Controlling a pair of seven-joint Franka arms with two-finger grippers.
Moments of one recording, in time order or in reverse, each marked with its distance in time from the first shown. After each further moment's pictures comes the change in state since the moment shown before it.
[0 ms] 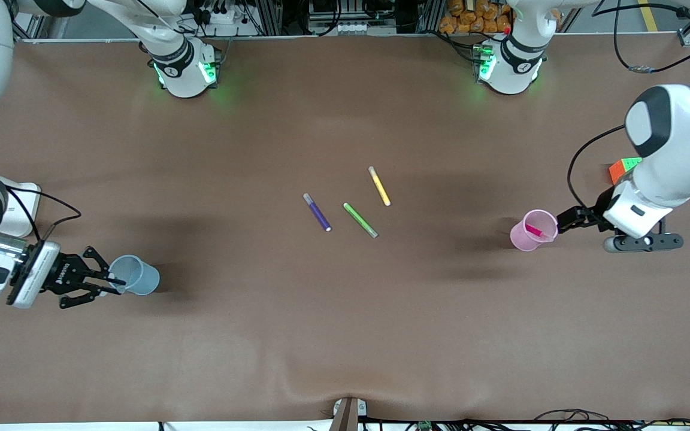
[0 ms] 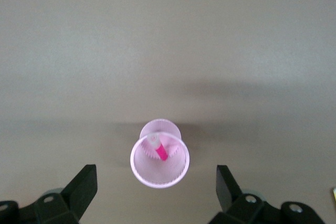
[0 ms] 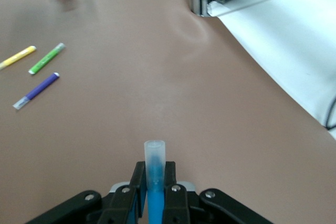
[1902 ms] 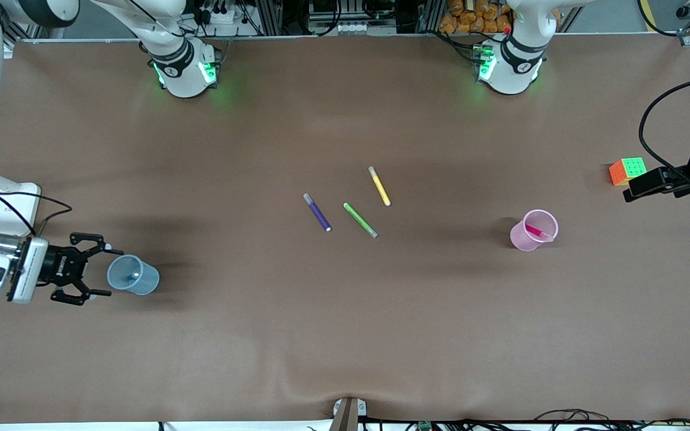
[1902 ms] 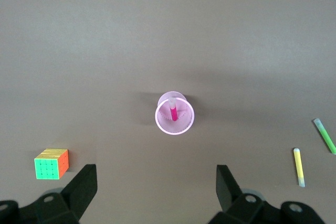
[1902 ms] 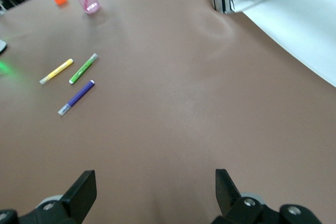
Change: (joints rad) left arm 0.057 0.004 -0.004 0.411 0.000 -0.476 0.000; right arm -0.046 -0.012 0.011 0.062 -0.079 -0.157 0.172
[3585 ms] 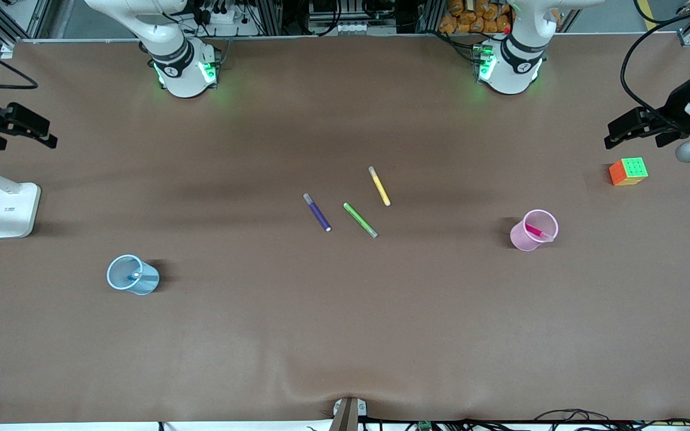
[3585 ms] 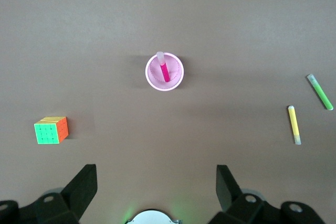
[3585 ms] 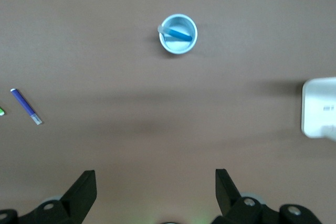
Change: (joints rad) left arm -0.142 -0.234 0.085 -0.206 0.000 -0.066 -0.004; right arm 0.191 -0.677 -0.013 -0.218 -0.763 -0.250 1.602
